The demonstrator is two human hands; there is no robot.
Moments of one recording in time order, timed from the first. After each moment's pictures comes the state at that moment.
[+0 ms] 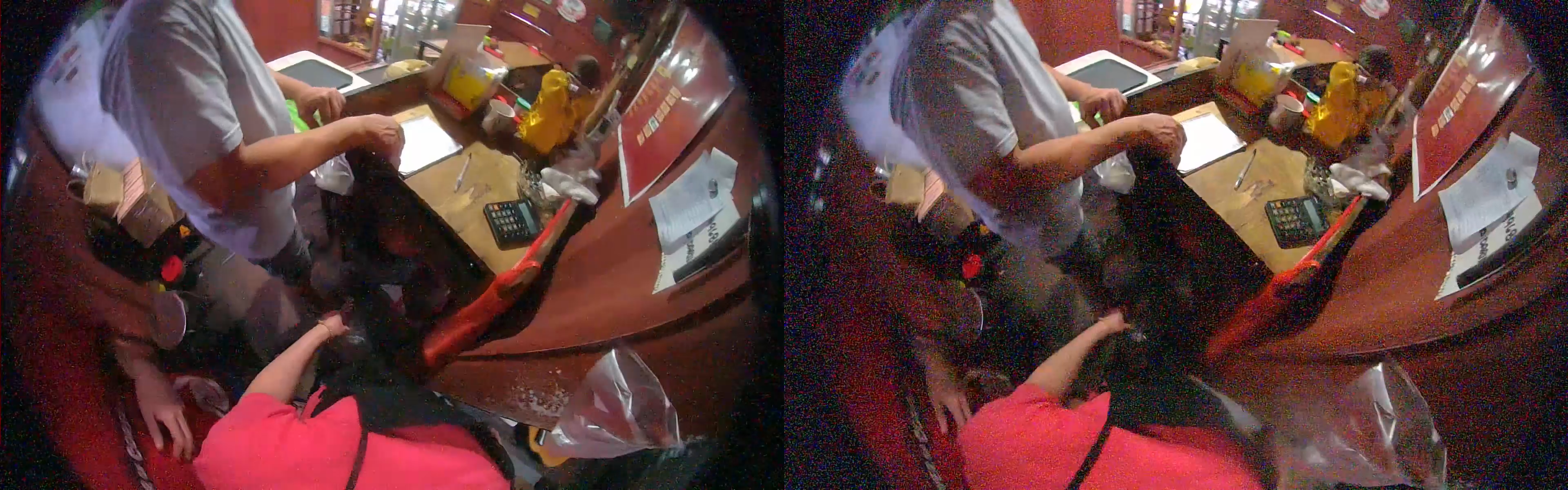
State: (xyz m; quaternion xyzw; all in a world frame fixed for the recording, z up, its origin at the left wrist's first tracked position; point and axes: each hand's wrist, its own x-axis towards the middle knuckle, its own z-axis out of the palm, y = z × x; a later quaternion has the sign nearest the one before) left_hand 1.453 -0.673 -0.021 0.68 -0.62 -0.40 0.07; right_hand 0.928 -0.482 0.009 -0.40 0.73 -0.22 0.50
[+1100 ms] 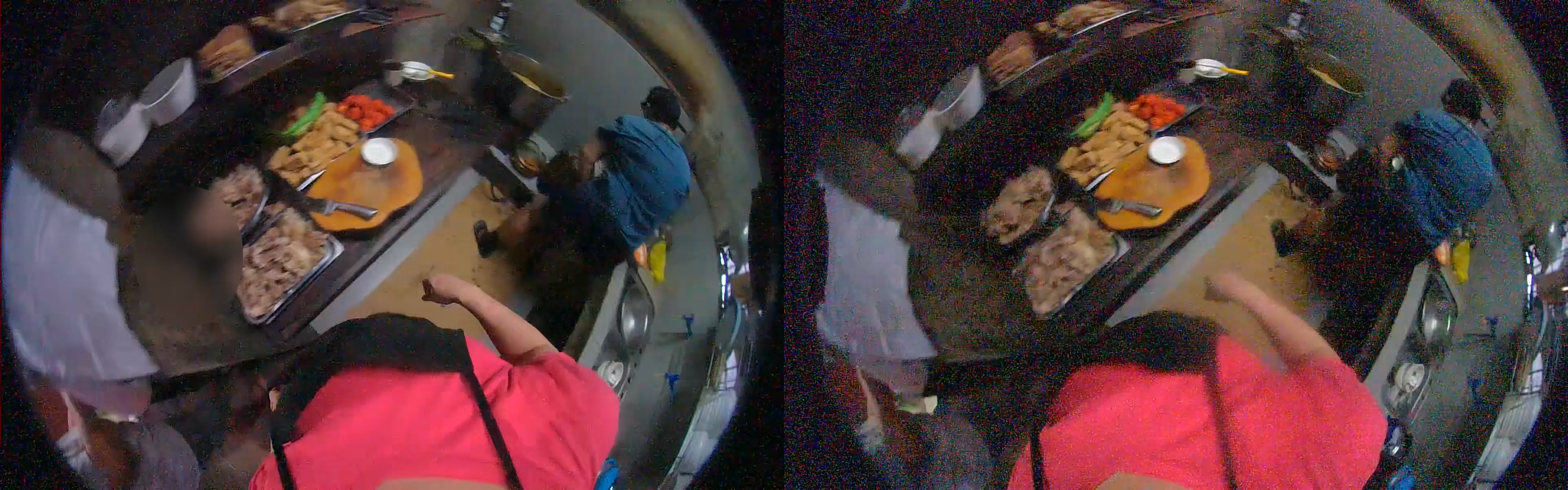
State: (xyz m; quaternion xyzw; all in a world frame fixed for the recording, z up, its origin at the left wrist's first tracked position) left_hand 1.282 -0.568 -0.107 0.56 -0.78 -0.23 -0.14; right_hand 0.857 -0.219 0.060 -0.39 0.85 -0.02 0.34
